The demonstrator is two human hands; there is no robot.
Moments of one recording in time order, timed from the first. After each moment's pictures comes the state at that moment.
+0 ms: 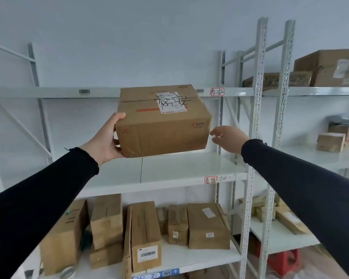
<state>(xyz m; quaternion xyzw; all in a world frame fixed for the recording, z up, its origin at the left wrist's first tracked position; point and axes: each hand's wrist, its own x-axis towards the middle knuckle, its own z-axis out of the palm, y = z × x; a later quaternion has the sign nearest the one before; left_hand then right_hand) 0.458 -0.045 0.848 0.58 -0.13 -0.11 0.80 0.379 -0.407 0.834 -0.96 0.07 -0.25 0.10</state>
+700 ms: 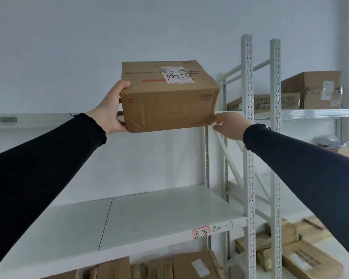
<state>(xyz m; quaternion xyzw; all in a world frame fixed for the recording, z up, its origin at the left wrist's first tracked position) 0.630 -0.234 1.001 0.59 -0.24 -0.04 0.77 0.519 -0.548 0.959 -0.94 0.12 -0.33 0.03</state>
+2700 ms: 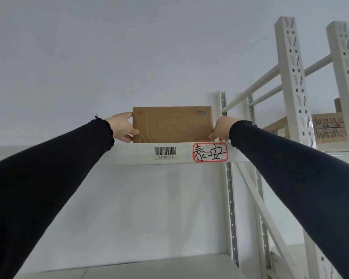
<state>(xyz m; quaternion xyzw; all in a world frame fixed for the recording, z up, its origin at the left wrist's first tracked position) 0.910 -0.414 1.089 0.85 -0.22 0.16 0.44 0.810 -0.717 1.077 -0.94 0.14 -0.28 0.11</state>
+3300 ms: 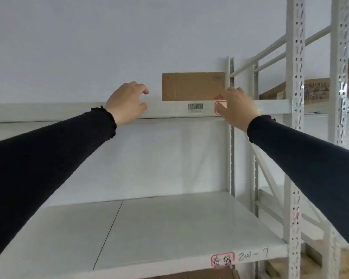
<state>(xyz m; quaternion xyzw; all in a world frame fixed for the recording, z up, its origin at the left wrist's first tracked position) 0.779 -0.301 1.002 0.84 -0.30 0.42 0.14 0.694 -0.613 0.979 -0.86 0.02 -0.51 0.02</state>
